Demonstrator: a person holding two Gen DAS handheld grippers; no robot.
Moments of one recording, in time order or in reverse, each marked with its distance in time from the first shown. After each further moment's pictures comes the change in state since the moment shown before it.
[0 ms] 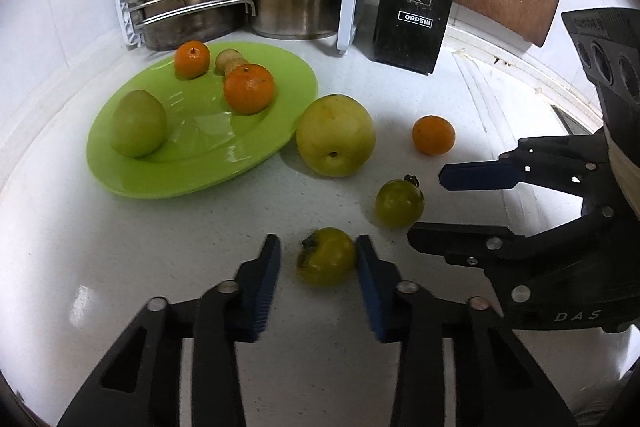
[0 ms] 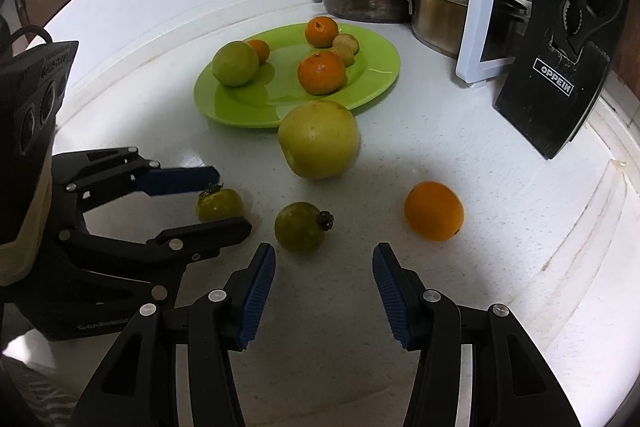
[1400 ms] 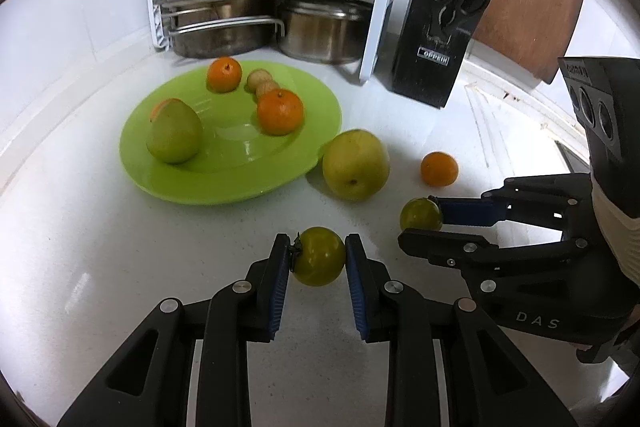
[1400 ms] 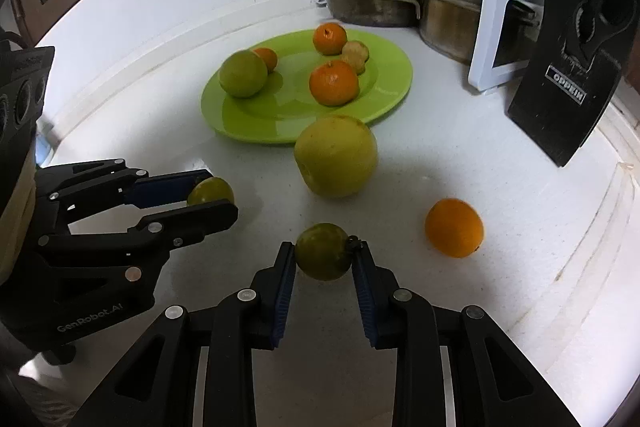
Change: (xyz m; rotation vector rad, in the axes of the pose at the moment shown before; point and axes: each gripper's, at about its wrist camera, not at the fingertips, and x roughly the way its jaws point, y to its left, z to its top) left arm -0.028 0.008 0.005 -0.086 -0.068 0.025; right arm 0.001 0.008 0.008 0.019 -0.020 0.011
